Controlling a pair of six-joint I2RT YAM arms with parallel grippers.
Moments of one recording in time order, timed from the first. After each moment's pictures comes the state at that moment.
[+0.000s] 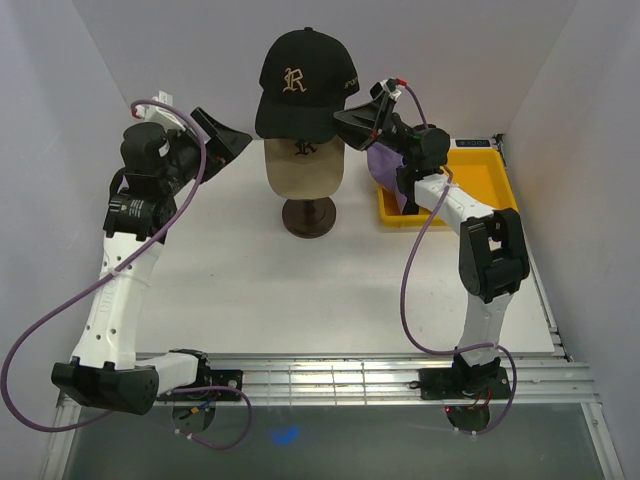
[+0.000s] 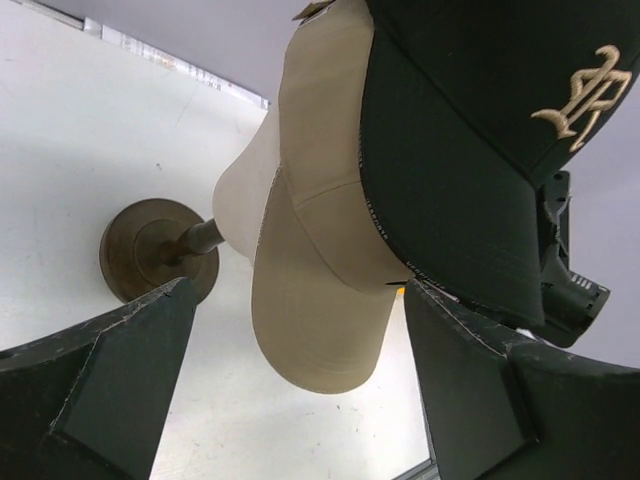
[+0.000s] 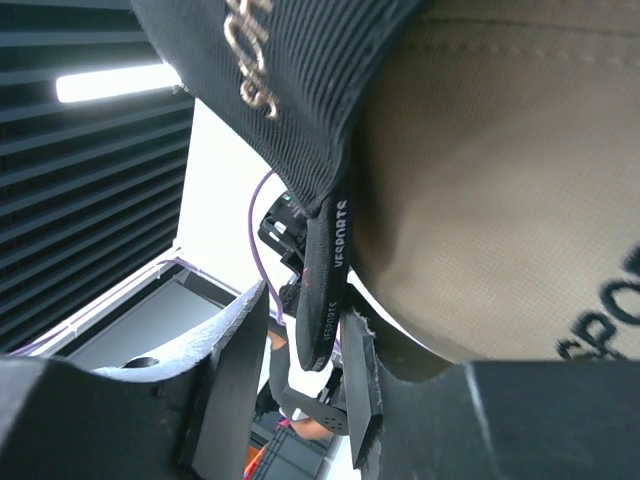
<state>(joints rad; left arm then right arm) -0.15 1.20 1.49 -0.49 0.24 -0.74 0.37 1.94 1.52 1.23 -0.84 2.00</state>
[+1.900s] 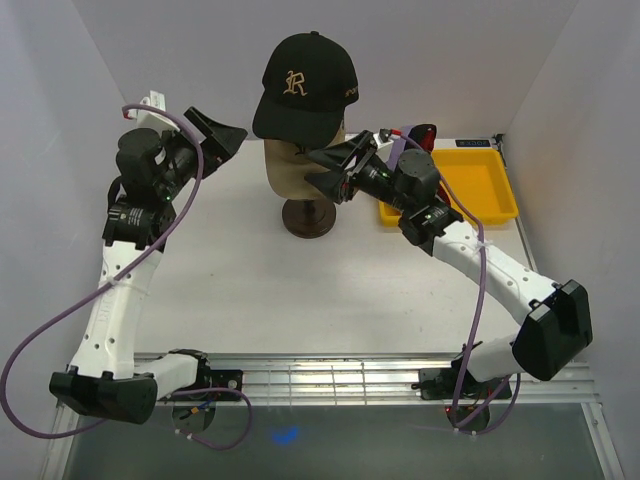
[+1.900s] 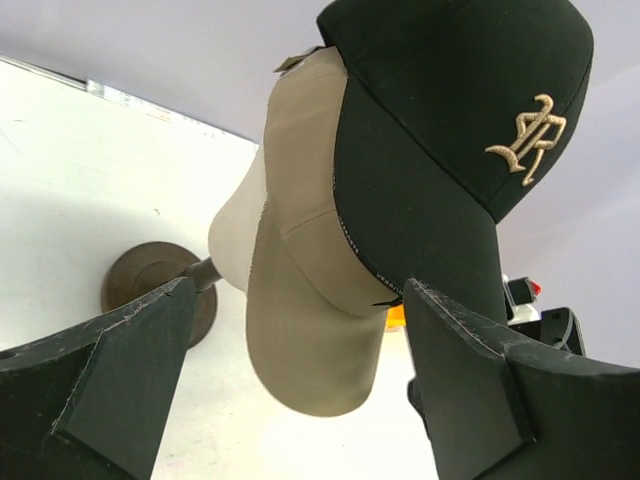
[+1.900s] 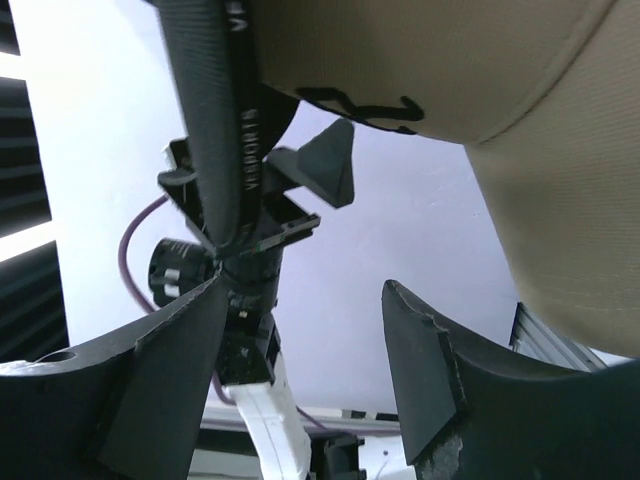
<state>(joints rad) -0.15 1.17 1.44 -0.36 0.21 -0.75 0.64 1.40 1.20 0.32 -0.41 1.58</state>
